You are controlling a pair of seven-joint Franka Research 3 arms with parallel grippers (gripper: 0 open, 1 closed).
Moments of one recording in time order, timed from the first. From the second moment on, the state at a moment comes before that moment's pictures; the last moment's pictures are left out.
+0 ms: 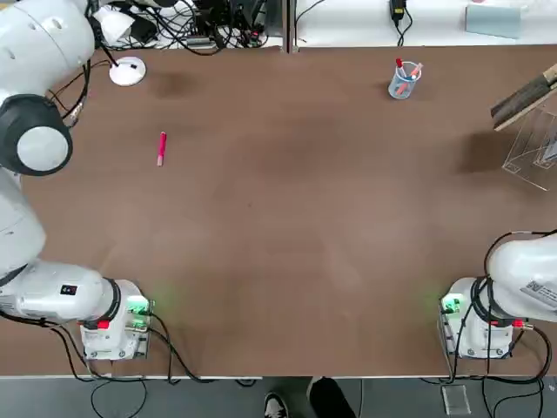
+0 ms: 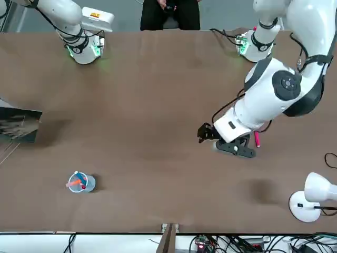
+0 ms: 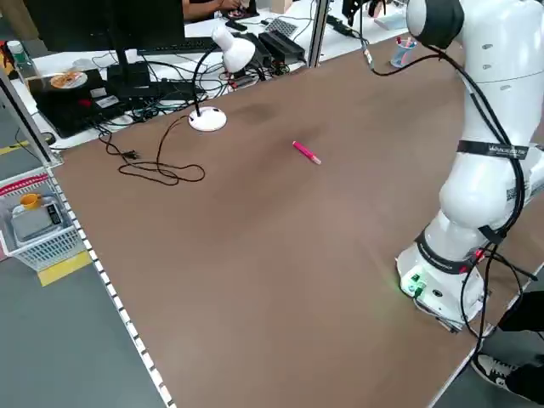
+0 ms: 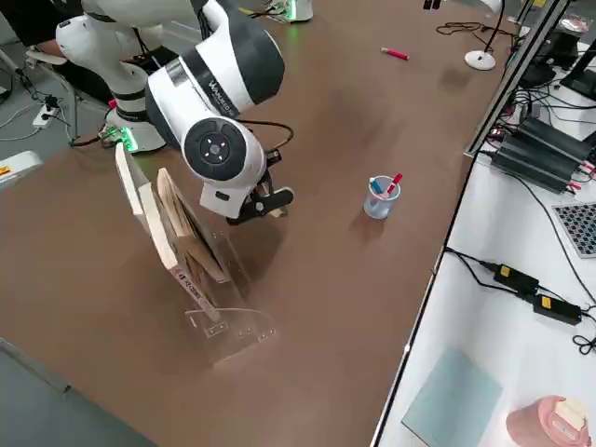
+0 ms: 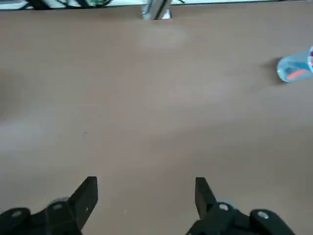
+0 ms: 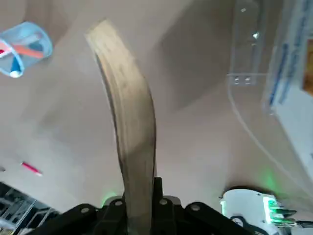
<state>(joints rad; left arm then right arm) -0.12 0.52 -0.47 -1.27 0.04 1.98 -0.35 -0.51 0.57 -0.05 -1.22 0.40 1.20 0.15</state>
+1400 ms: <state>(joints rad) 0.07 0.35 -0.46 -1.62 0.06 2.08 -0.26 -0.53 0.63 -0.05 -1.12 0.18 1.25 0.14</state>
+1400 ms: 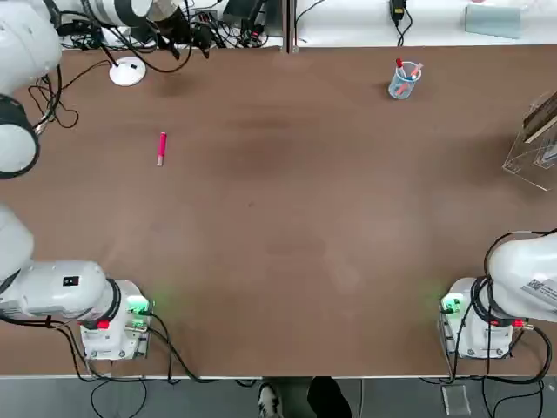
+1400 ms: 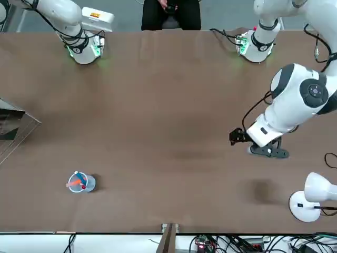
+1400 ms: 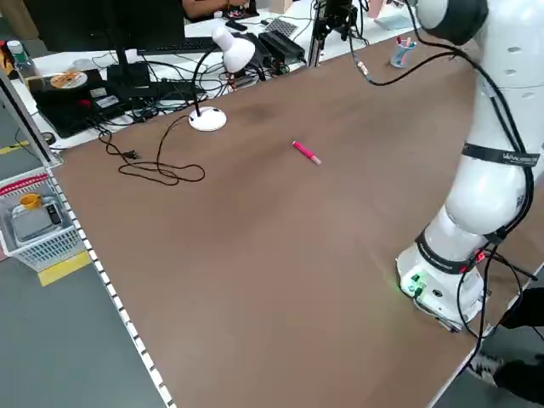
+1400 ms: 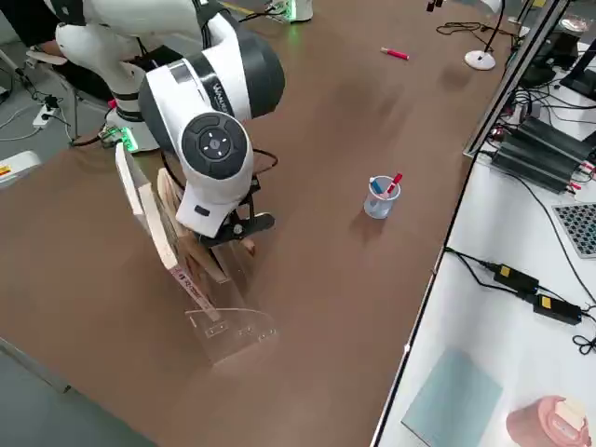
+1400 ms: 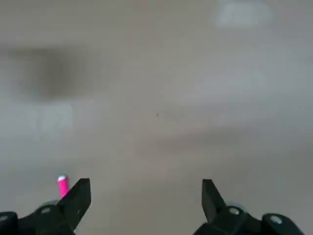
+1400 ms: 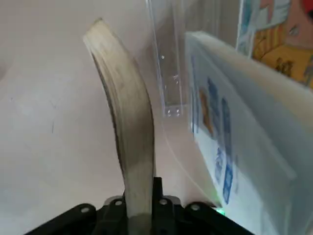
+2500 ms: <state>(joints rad) 0.08 0.09 -0.29 -1.67 0.05 1.74 -0.15 -0.53 0.66 -0.03 -1.11 0.08 1.32 0.11</state>
